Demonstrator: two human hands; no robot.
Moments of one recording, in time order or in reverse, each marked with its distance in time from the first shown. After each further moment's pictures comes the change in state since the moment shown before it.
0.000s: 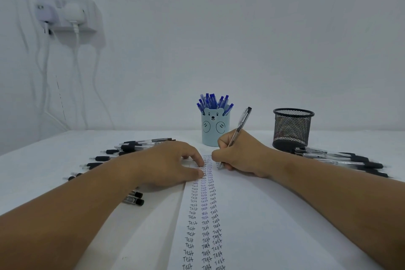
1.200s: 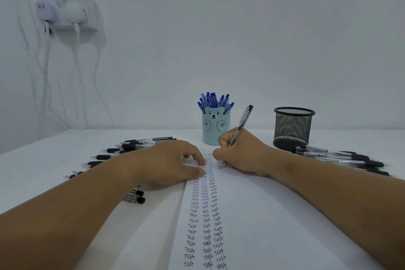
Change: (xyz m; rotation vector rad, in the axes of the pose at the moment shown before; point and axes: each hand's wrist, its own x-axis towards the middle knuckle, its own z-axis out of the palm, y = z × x) left_hand -0.003 0.006 -0.001 0.040 -0.008 -0.021; right_hand 0.006 0.009 0.000 -0.058 0.036 -0.075
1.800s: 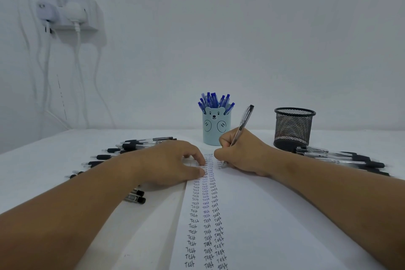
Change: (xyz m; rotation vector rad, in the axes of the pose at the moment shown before) left_hand 0.003 -0.005 0.001 -0.002 -0.004 0.024; right_hand -0.001 -0.001 -0.002 0.003 -0.004 -0.005
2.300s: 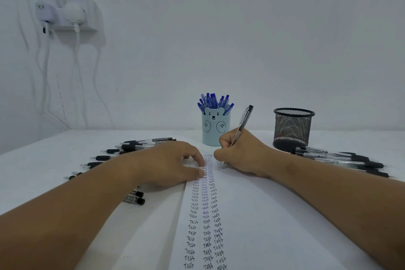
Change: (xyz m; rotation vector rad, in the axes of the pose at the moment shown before) left_hand -0.003 0.004 -0.001 0.005 -0.011 -0.013; right_hand -0.001 -0.002 0.000 -0.027 0.019 -0.007
